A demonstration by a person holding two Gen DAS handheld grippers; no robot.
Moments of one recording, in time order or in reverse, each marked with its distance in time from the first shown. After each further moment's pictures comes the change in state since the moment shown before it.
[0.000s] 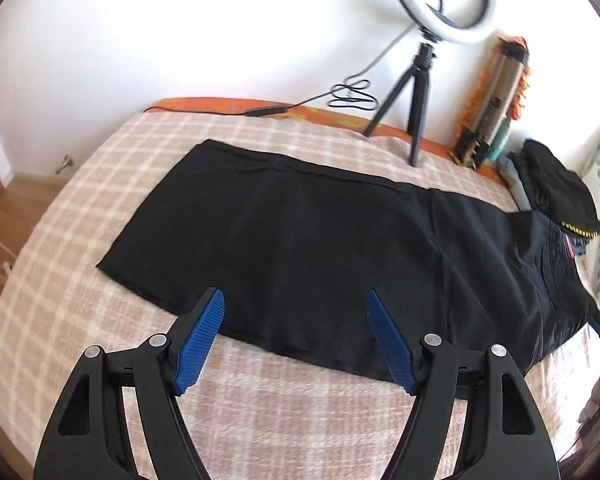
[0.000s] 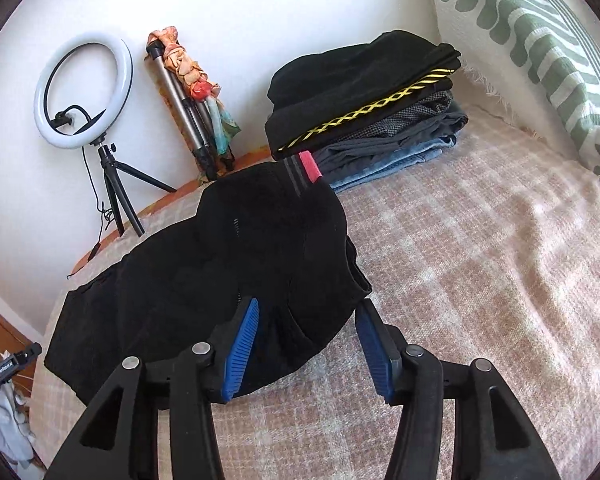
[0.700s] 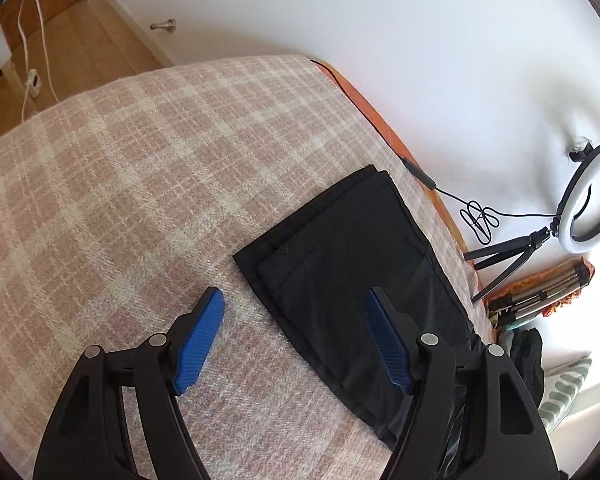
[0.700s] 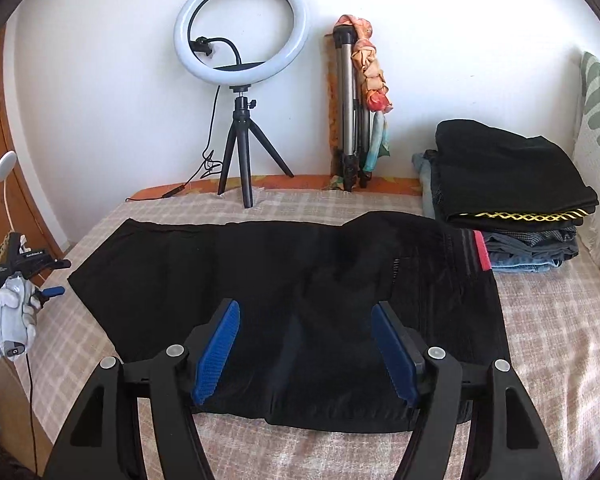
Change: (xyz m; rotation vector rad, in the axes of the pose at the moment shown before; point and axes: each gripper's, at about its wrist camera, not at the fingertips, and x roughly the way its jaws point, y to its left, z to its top) left arm 0.039 0.153 0.000 -0.628 -0.004 -0.088; right arm 0.001 0.134 0.001 -0.384 0.003 0.178
